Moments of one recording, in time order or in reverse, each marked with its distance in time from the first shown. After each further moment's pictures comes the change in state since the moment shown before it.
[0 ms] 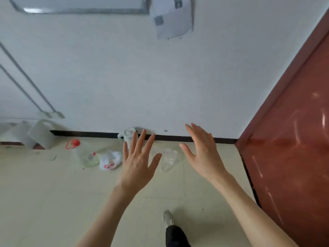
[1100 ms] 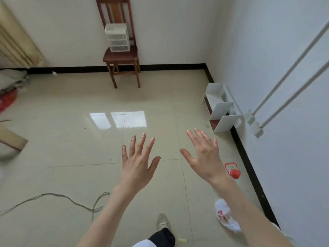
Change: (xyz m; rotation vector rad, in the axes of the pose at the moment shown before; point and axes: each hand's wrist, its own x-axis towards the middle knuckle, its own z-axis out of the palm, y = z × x) left_hand -0.125 -0.495 -0.198 0.251 0.366 -1.455; right_hand 0.235 -0.535 0.469 0.089 -0.831 -1.123
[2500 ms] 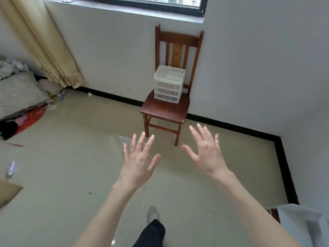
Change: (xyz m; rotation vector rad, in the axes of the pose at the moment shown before) left_hand 0.803 -0.322 -0.117 -0.006 0.105 -0.326; right_hand 0.927 -0.179 0.091 -0.033 -0.141 -0.345
